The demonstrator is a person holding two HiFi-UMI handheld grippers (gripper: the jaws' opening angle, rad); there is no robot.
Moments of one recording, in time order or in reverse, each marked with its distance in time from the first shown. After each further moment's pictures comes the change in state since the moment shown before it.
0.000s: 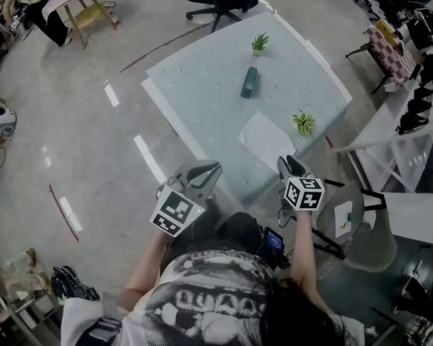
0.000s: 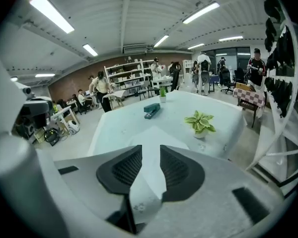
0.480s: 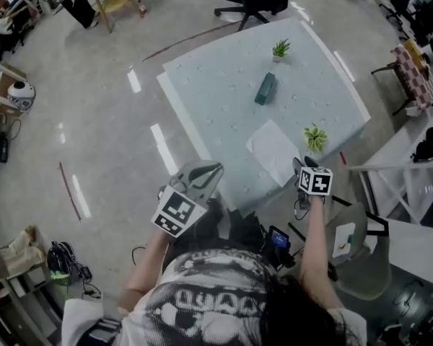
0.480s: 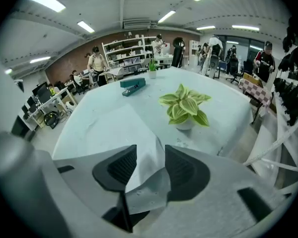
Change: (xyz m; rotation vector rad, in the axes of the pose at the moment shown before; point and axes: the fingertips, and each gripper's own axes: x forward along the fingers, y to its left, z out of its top) left arm 0.015 0.009 0.006 -0.041 0.063 0.140; right arm 0.074 -0.096 -0.027 -0.077 0.275 0.000
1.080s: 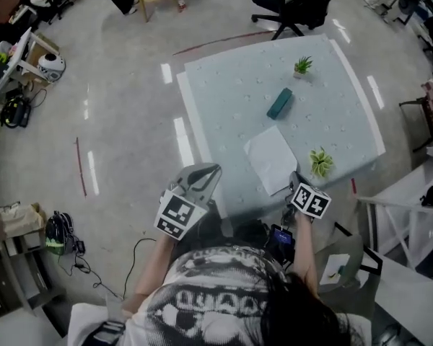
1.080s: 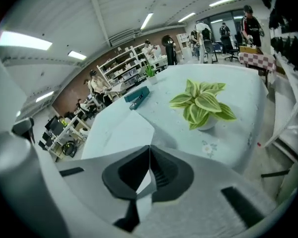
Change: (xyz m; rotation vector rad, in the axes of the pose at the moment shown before) left arm 0.021 0.009 0.009 -0.103 0.031 0.268; right arm 0.010 0.025 0.023 0.258 -0.082 0.209
